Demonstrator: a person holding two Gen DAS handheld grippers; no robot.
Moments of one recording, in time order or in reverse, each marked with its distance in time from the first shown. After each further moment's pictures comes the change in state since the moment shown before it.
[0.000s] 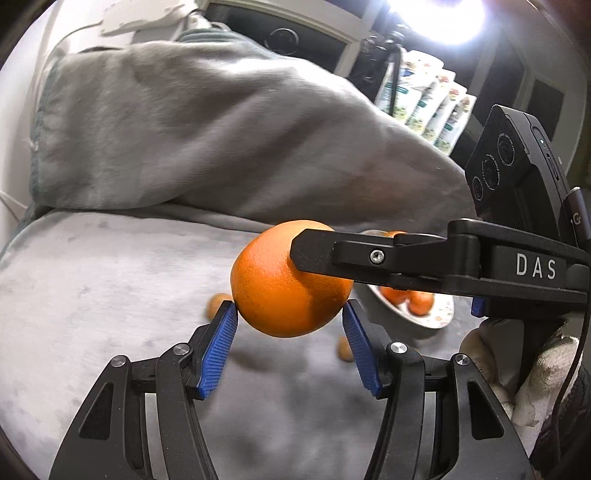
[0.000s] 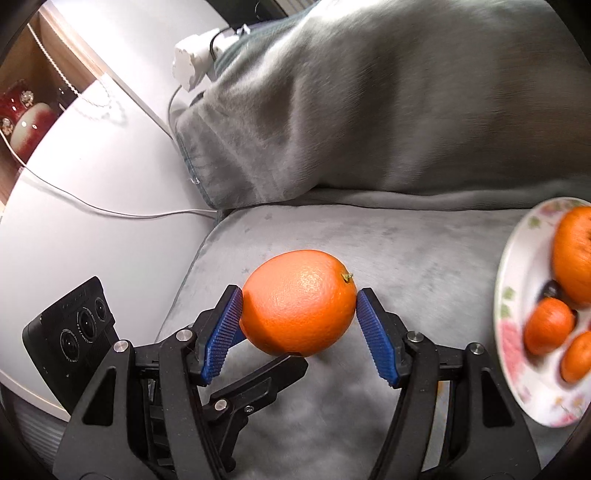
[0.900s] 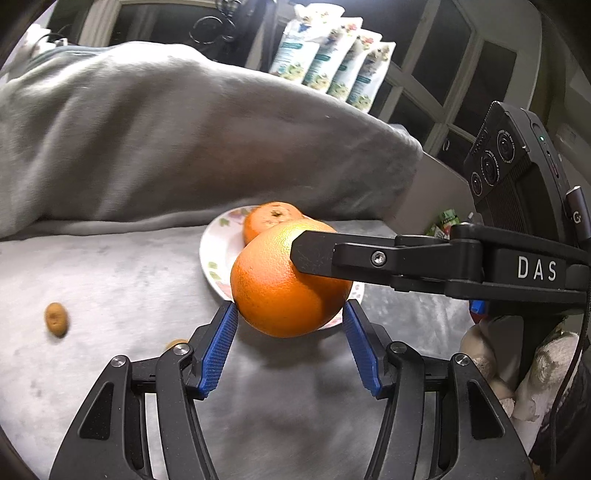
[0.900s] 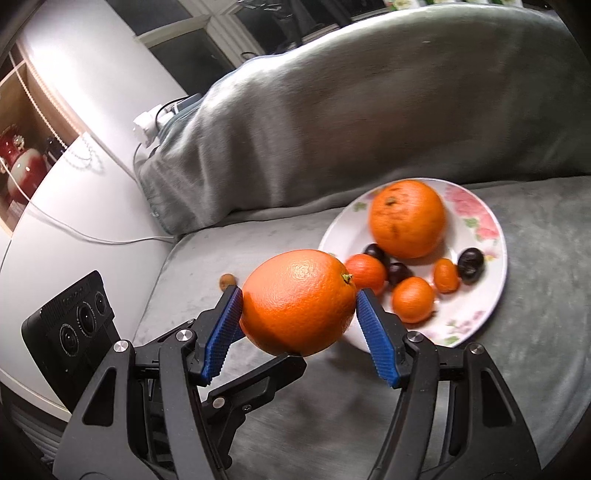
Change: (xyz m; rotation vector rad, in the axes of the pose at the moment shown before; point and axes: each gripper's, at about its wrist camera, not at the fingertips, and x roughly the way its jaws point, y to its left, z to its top) left arm 0.055 -0.119 -0.009 0.143 0.068 -0.158; right arm -0.119 -0.090 -0.039 0.102 -0.117 -0.121
